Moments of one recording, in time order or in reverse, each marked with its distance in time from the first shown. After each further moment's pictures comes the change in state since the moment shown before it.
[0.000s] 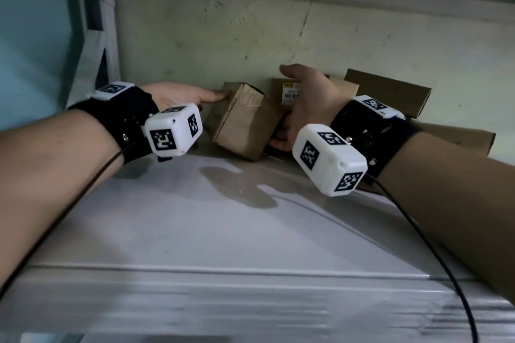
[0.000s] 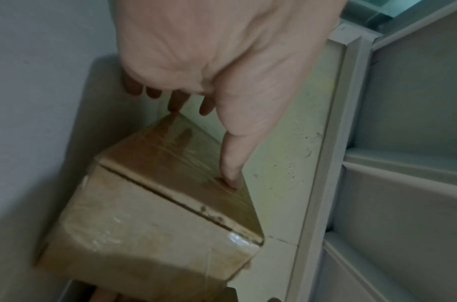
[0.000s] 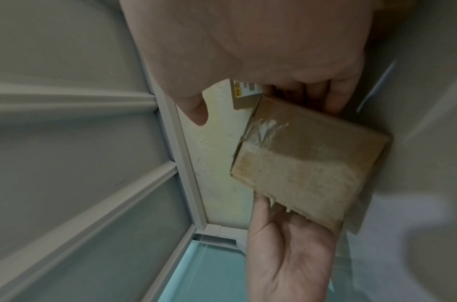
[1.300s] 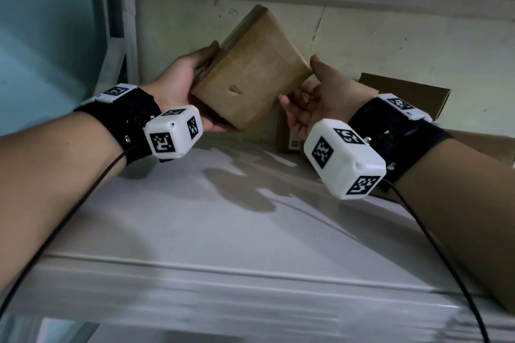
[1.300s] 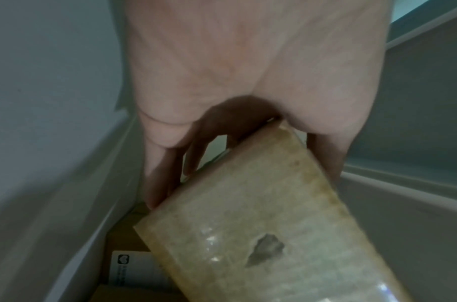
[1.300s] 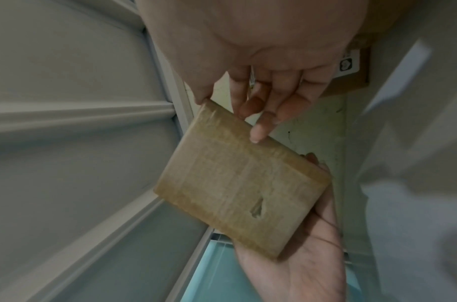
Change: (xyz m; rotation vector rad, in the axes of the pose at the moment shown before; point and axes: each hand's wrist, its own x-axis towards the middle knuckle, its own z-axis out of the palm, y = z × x) left_hand -0.075 0.027 0.036 -0.563 -0.185 0.224; right_hand 0.002 -0.009 -0.004 0.127 0.065 -0.132
